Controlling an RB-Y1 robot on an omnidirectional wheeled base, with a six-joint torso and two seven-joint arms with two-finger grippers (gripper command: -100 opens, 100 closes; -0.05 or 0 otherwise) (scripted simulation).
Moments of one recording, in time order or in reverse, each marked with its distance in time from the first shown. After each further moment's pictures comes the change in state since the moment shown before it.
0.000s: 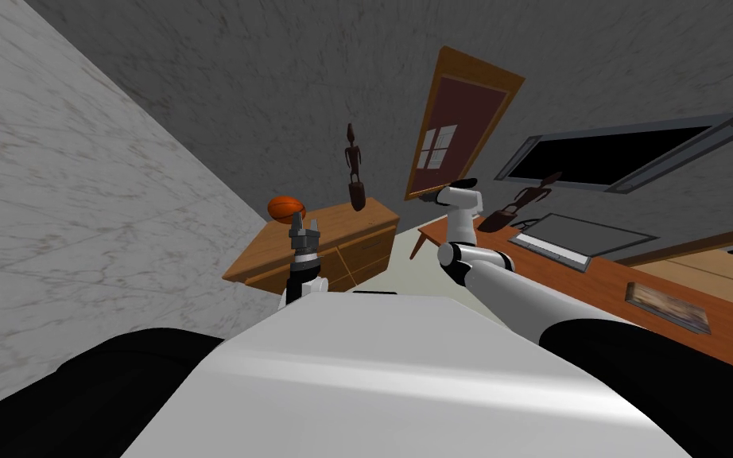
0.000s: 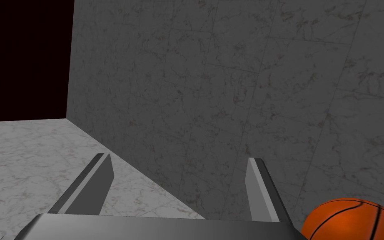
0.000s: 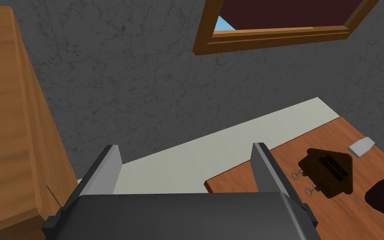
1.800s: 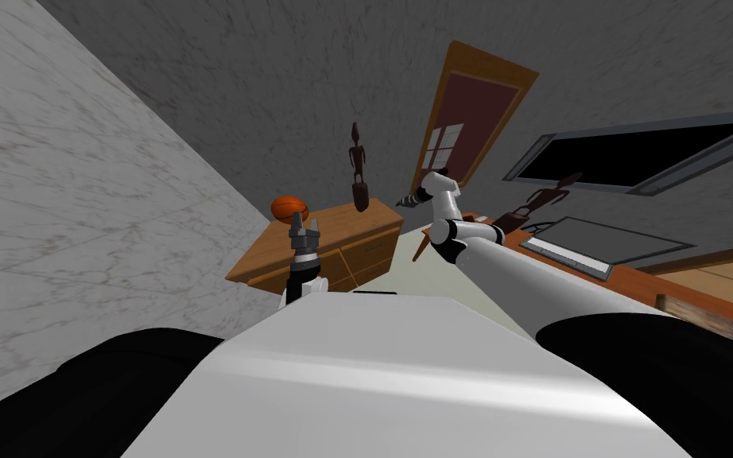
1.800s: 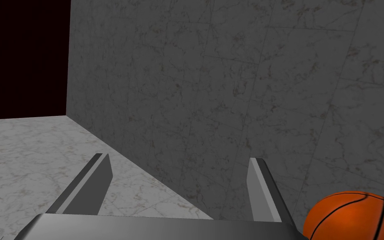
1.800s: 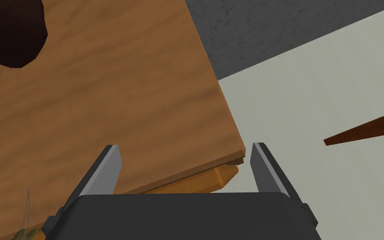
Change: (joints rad) left arm 0.000 0.000 0.000 0.000 0.000 0.000 0.000; right arm -0.322 0.054 -0.021 0.392 -0.074 0.449 -0.257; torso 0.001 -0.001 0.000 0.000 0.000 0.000
